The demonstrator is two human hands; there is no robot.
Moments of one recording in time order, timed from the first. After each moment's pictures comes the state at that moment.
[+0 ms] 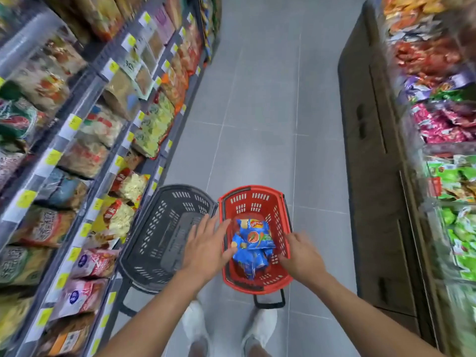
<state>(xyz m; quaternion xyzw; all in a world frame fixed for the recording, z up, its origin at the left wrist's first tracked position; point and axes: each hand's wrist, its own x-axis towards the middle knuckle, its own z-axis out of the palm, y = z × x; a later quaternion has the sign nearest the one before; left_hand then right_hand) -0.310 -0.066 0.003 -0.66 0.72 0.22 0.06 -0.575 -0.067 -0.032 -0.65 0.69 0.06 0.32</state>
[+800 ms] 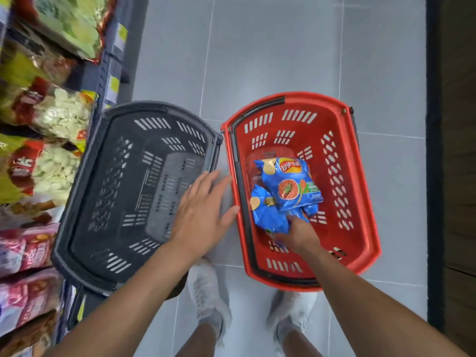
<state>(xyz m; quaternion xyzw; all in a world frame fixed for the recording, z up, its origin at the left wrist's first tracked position) -0.235 -0.133 -0.340 -0.63 0.71 0.30 -0.02 -0.492 -0.088 -0.460 -0.47 0.73 0.07 0.49</state>
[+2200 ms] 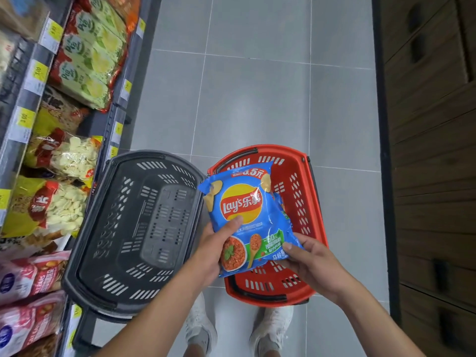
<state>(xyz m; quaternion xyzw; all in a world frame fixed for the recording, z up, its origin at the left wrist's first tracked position) -0.317 -0.154 -0.233 -0.58 0.09 0.74 -0.33 -0.536 -0.123 -0.226 -0.17 0.52 -0.28 0.79</state>
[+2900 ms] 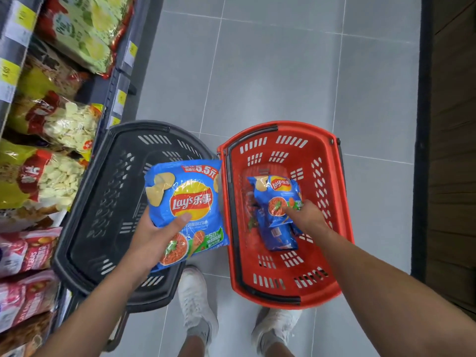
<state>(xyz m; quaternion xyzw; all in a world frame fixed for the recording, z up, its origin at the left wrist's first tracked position) -0.203 -0.134 -0.291 -0.73 0.23 0.56 -0.32 -0.541 -0.189 -0.446 -0.40 0.79 0.06 0.45</state>
